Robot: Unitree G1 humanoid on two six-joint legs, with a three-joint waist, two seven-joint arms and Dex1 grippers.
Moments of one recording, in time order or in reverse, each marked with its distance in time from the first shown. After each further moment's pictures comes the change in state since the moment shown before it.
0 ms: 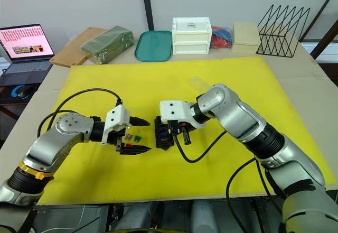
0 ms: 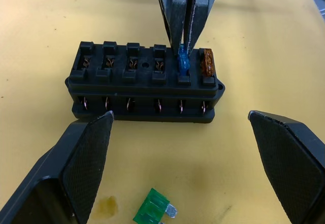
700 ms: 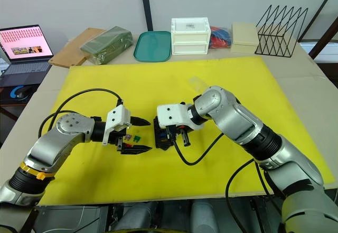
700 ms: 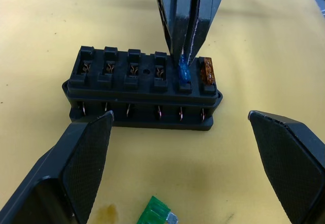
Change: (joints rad) left arm 0.003 -0.009 0.000 0.000 0.005 0.000 0.011; right arm 0.004 0.011 0.017 -0.003 -0.060 -0.029 -0.005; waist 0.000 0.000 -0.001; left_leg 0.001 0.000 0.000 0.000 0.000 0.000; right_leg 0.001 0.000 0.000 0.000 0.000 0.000
